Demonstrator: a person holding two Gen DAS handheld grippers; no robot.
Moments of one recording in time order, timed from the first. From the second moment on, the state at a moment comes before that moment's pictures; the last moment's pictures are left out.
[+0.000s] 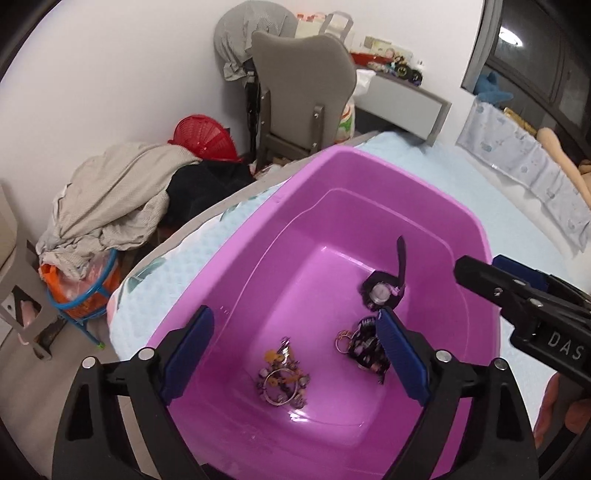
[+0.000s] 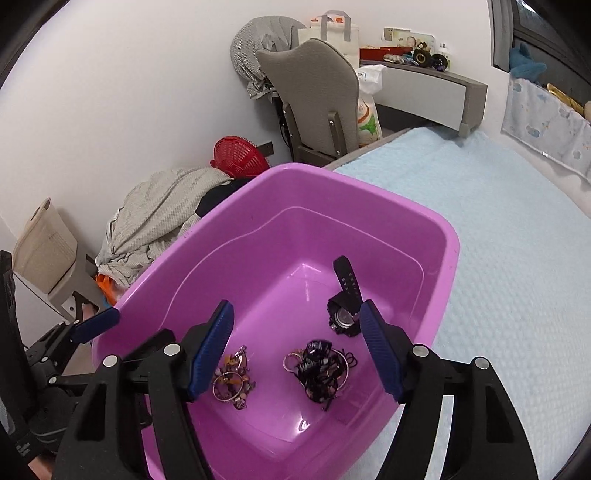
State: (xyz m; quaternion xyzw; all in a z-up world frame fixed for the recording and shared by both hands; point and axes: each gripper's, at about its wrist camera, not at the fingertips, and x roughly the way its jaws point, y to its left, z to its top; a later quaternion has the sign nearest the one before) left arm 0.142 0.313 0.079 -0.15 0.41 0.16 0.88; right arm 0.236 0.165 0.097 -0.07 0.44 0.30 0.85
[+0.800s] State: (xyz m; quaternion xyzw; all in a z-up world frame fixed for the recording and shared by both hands) left arm 0.112 0.296 0.092 -0.11 0.41 0.19 0.88; right arm 0.203 0.137 0.091 -0.07 0.43 0.27 0.86
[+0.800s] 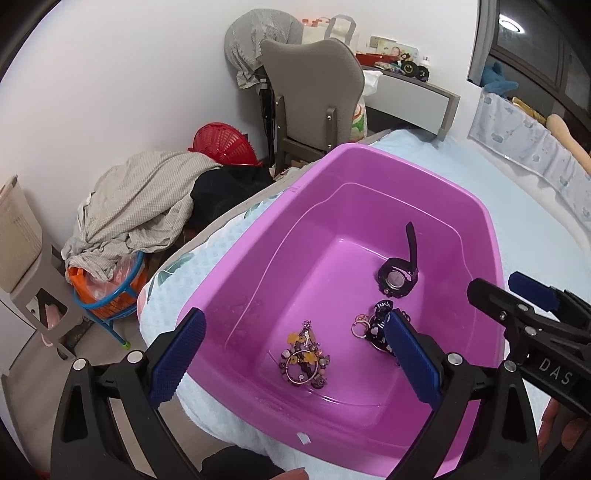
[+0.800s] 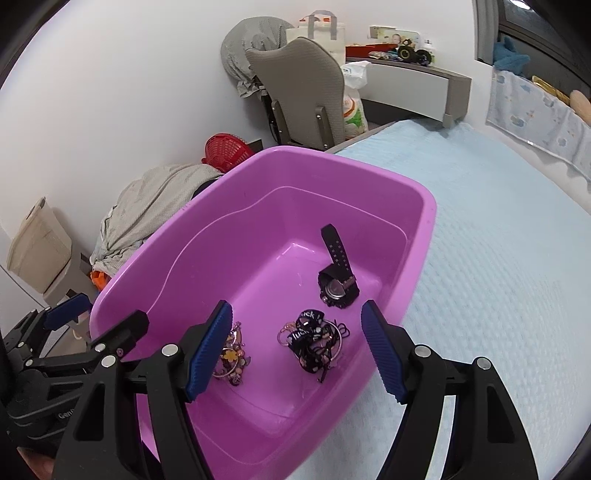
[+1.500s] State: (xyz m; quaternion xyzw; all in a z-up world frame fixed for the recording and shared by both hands) left arm 0.089 0.275 0.110 -0.12 0.40 0.19 0.89; right arm 0.162 0.108 0.117 -0.06 0.41 0.22 0.88
